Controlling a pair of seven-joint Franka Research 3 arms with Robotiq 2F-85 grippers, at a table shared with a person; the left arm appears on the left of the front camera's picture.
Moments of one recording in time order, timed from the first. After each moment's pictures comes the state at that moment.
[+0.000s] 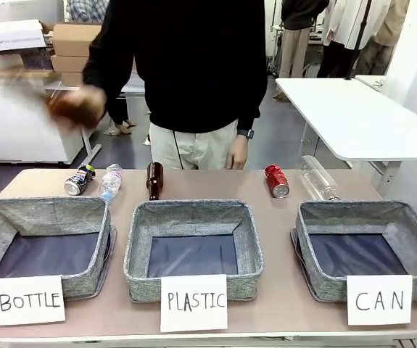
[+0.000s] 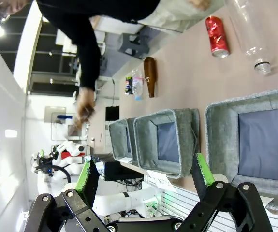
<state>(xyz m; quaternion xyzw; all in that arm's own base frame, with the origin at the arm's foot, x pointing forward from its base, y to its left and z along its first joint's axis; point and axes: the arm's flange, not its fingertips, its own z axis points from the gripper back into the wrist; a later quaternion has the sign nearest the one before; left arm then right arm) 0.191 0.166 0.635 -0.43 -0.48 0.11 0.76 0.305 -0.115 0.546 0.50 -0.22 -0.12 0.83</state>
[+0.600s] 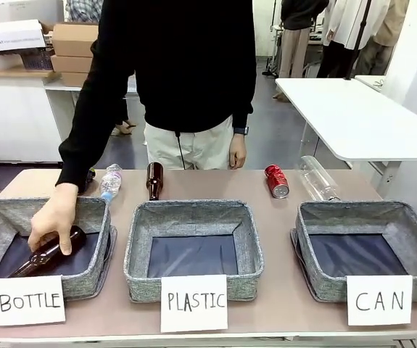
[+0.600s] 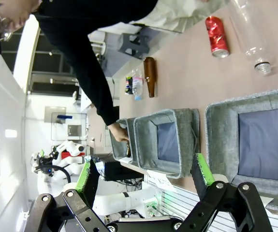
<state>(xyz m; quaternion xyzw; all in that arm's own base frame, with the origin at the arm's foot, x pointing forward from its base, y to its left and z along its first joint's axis) 0.190 0.166 0.635 -0.43 -0.48 0.11 0.76 0.305 -0.115 0.546 0.50 -0.22 -0.12 0.83</state>
